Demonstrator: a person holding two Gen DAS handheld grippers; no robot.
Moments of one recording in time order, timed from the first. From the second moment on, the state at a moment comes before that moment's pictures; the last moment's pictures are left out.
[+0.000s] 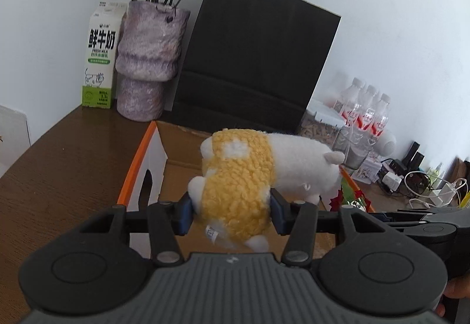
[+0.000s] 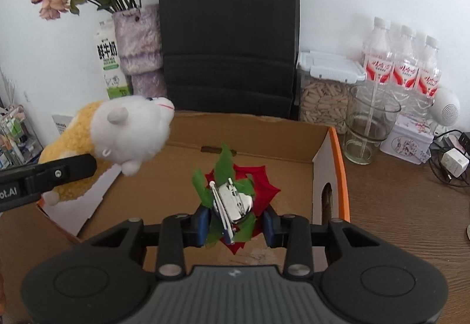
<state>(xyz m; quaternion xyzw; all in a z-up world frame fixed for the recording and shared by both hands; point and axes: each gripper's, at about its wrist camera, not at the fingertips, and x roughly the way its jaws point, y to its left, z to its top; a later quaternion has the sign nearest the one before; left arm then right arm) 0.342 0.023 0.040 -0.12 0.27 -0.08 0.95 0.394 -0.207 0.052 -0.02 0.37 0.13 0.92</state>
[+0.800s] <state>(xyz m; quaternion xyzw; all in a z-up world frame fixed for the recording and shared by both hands) 0.334 0.007 0.033 -0.07 0.30 -0.05 0.95 0.378 -0.207 0.046 -0.06 0.40 0.13 0.91</state>
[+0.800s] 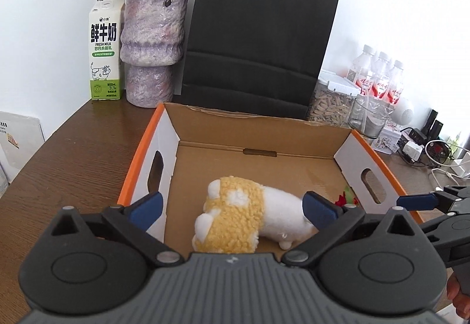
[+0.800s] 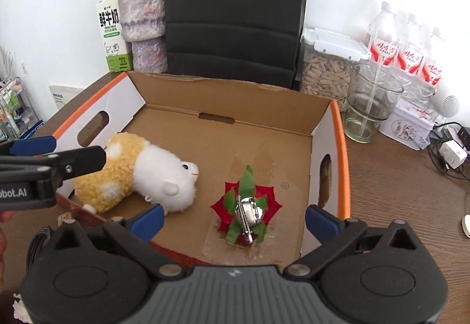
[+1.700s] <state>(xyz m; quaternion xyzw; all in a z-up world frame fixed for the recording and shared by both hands) 0.216 0.013 0.076 -0.07 0.24 -0.05 0.97 0.265 -0.224 0.091 -0.05 0.34 0.14 0.93</state>
